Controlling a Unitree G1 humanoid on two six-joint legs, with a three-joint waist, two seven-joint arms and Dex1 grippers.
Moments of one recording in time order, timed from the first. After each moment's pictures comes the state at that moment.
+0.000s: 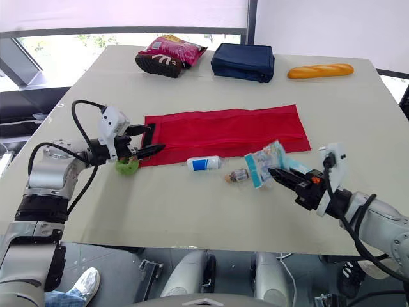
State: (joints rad) left arm -0.59 0.77 -0.01 0.41 -0.26 0.27 -0.99; right arm 0.06 -0.77 -0.34 -0.65 1.55 0.86 0.12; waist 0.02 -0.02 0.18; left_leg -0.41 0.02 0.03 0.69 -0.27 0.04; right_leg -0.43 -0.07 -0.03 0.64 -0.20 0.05
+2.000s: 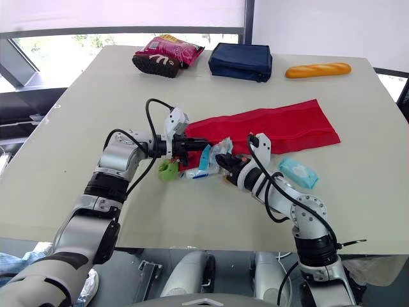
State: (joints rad) left arm -0.79 0.44 -0.10 0.47 -0.21 0.45 -1.13; right arm -0.34 -0.06 0.09 -0.26 1.52 0.78 -0.57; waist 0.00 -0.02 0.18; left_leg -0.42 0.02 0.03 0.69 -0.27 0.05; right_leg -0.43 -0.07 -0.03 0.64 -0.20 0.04
